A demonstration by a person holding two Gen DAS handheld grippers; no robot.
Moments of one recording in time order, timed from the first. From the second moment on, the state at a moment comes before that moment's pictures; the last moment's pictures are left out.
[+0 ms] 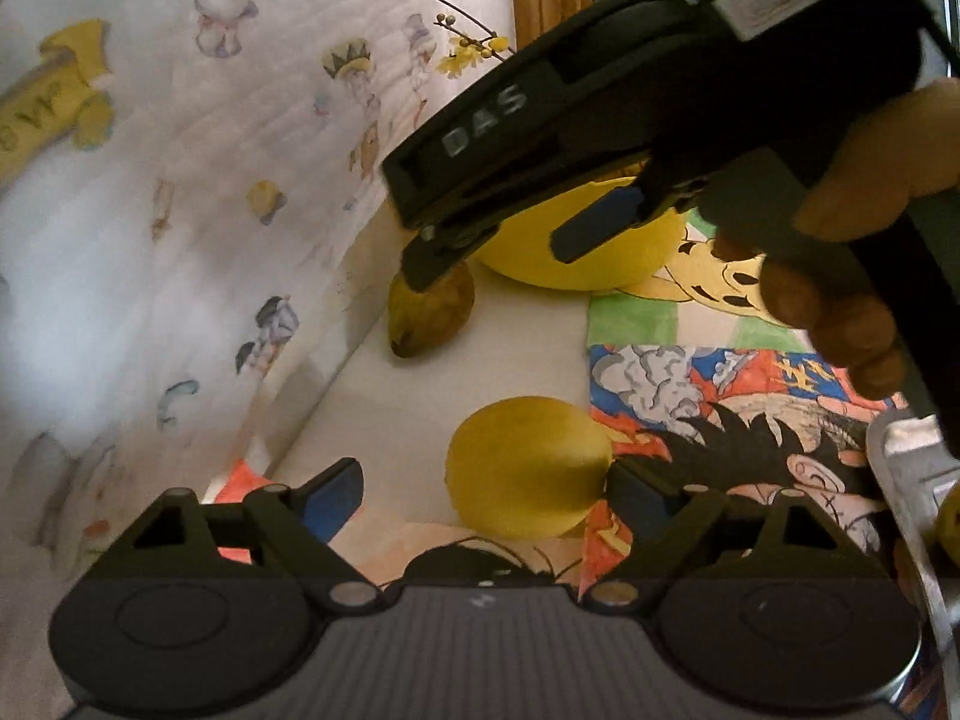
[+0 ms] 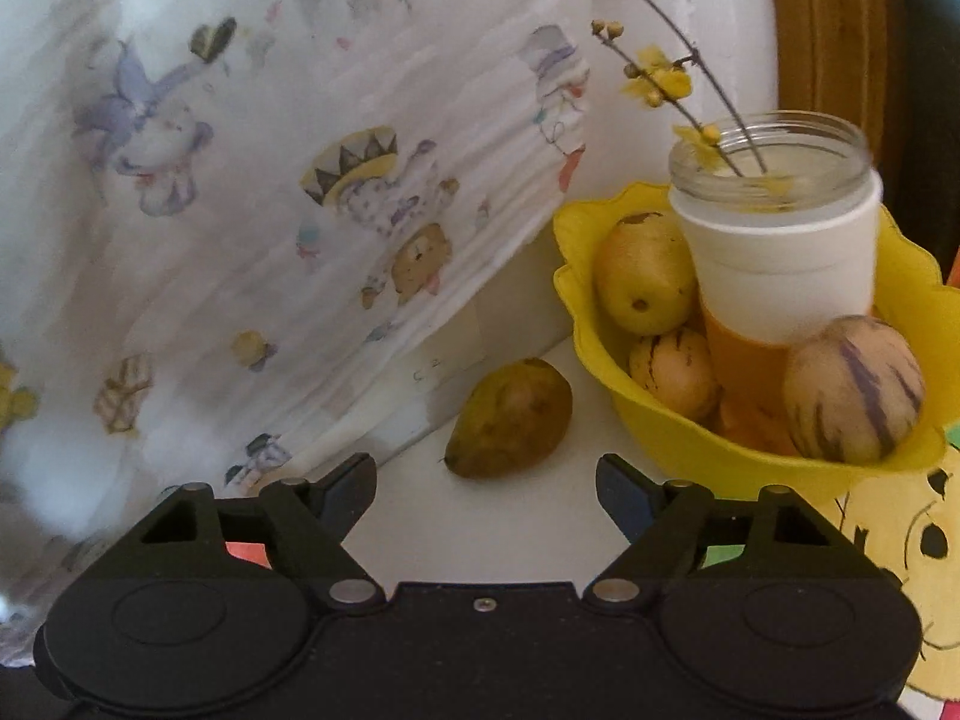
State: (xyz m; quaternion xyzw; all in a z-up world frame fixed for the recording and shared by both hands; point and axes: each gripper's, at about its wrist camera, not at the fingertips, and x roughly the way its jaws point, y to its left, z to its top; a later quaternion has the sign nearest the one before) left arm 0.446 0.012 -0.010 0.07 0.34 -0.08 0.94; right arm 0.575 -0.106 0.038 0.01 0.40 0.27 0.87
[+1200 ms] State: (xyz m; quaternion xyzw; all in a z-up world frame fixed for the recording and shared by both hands) left arm 0.456 0.020 -0.014 0.02 0.36 -0.06 0.93; right arm 0.608 -0.083 -0.001 0.03 0.44 0.24 0.87
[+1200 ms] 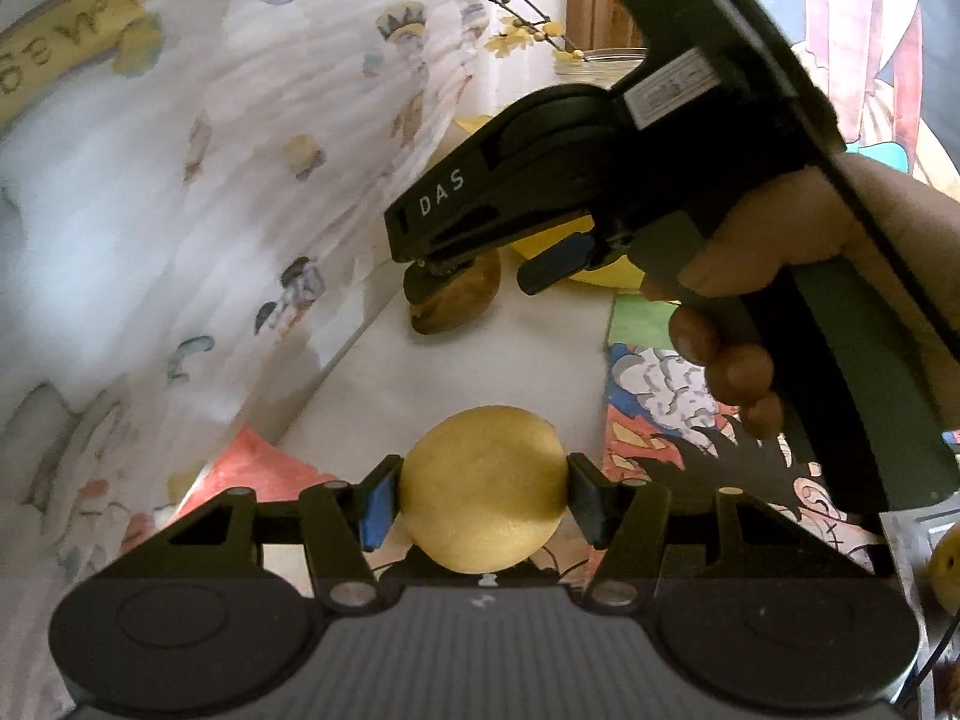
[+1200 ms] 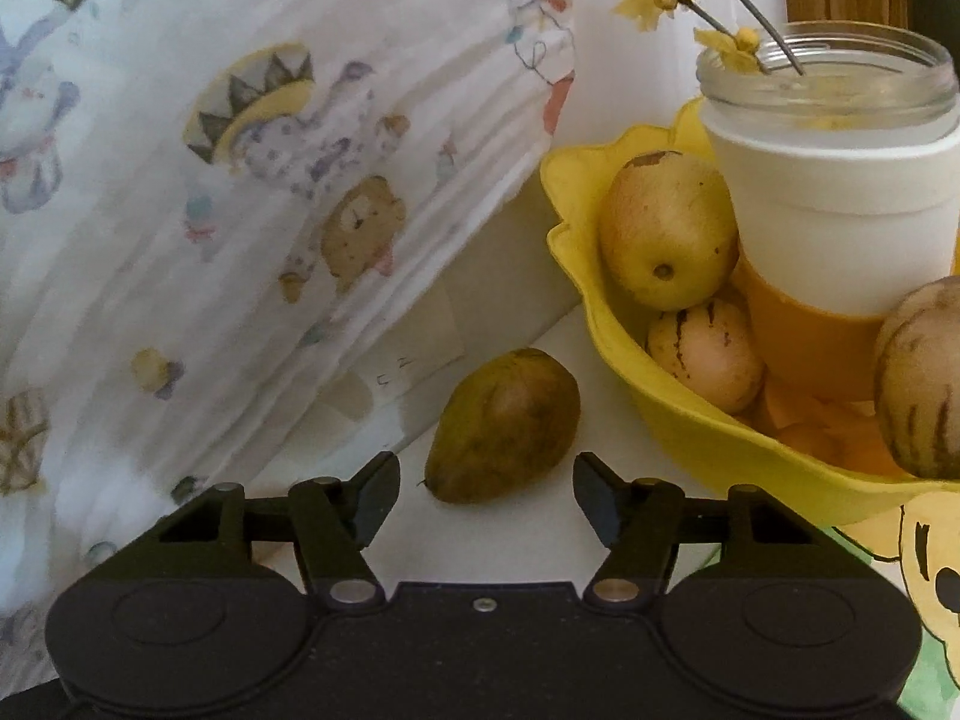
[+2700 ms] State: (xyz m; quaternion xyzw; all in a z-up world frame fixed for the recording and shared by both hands) left arm 0.431 0.041 -0.007 0.03 0.36 -0.02 0.93; right arm 0.584 -0.087 -0.040 0.02 0.47 0.23 0.85
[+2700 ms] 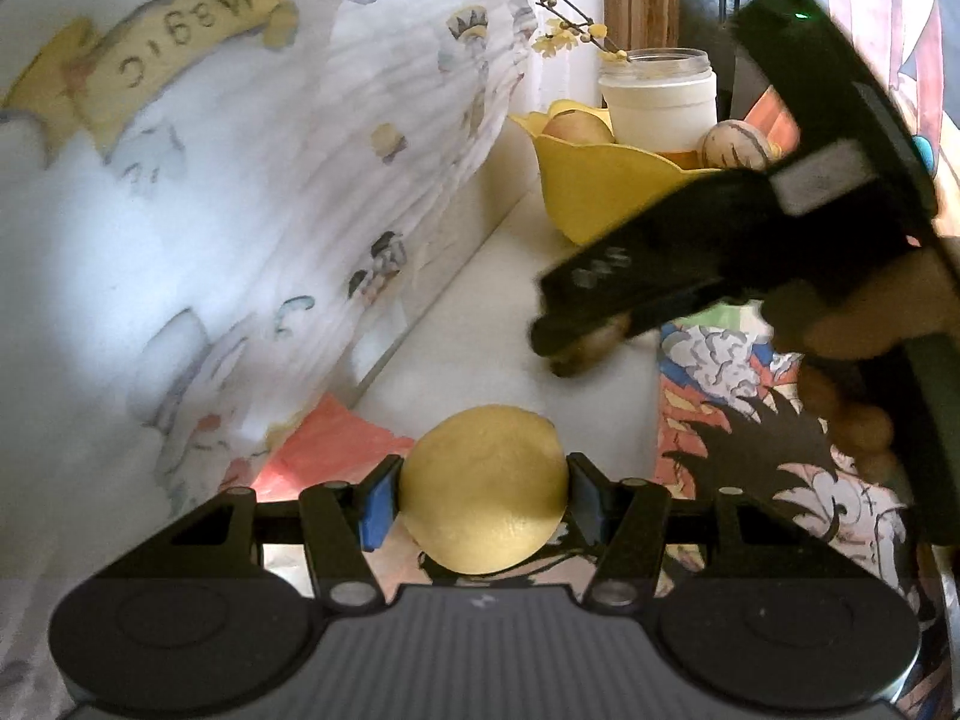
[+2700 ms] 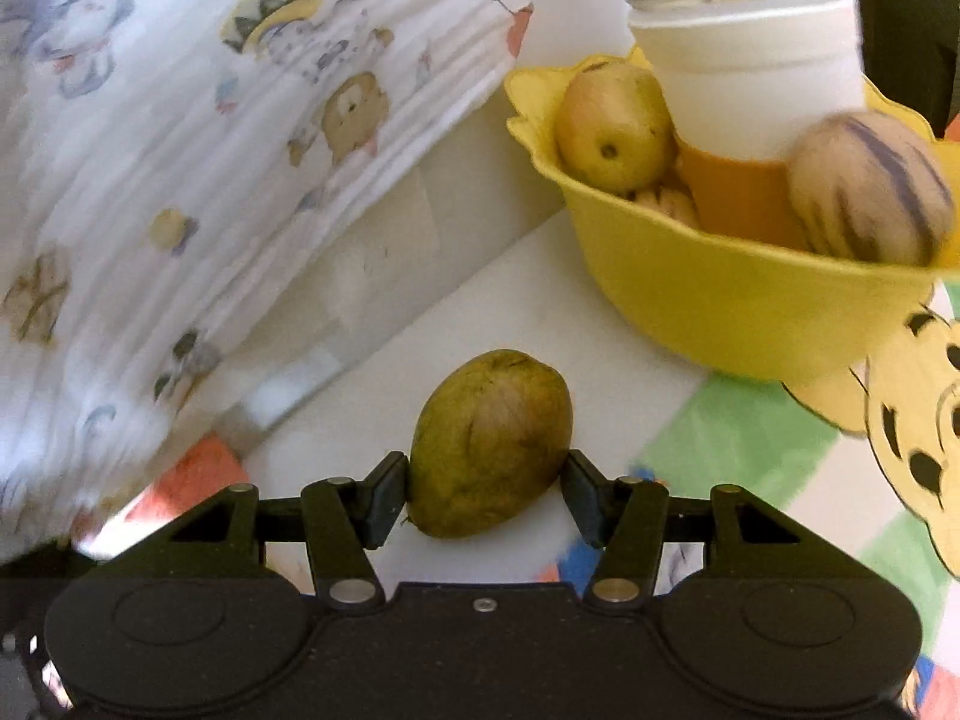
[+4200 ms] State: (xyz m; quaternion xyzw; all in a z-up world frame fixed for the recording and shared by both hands) left arm 0.396 0.014 0.019 0.00 0.36 -0.01 0.93; right arm 0.469 -0.215 0.055 0.17 0.42 0.19 0.87
